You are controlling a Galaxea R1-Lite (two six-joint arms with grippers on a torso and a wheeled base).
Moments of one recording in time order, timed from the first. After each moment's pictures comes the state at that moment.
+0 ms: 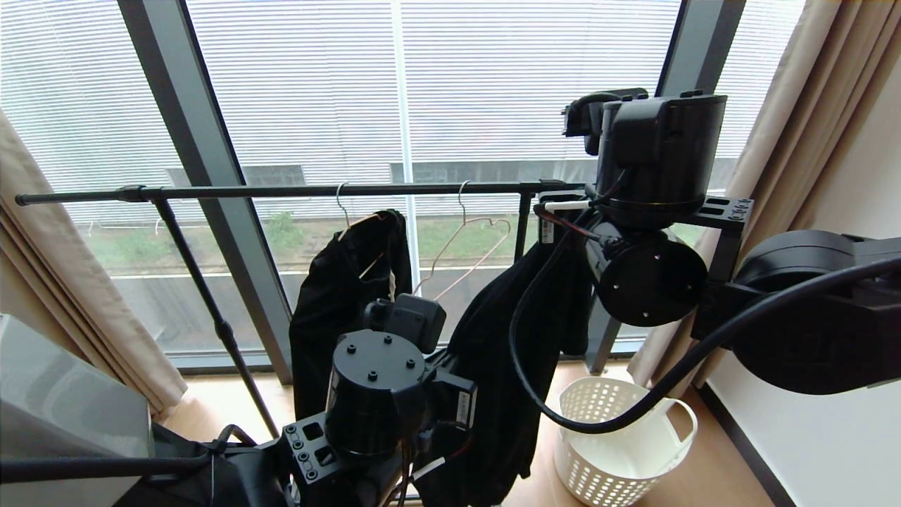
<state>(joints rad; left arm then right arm) -0.88 1.92 -0.65 -0.96 0.43 -0.14 0.80 1.84 -1.30 -0.38 -0.97 0.07</state>
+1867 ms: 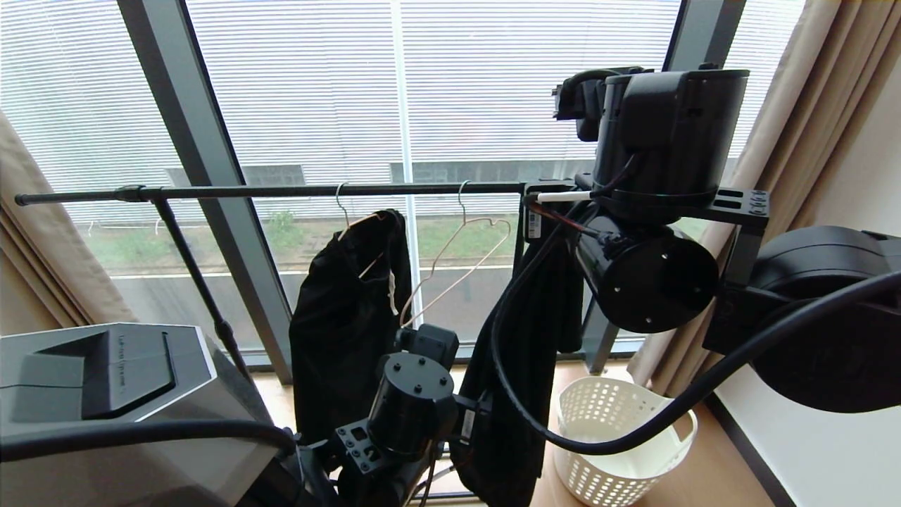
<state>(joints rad) -0.85 2.09 -0.69 -0.96 0.43 -0.15 0.86 1.82 -1.32 -0.38 -0.98 0.07</state>
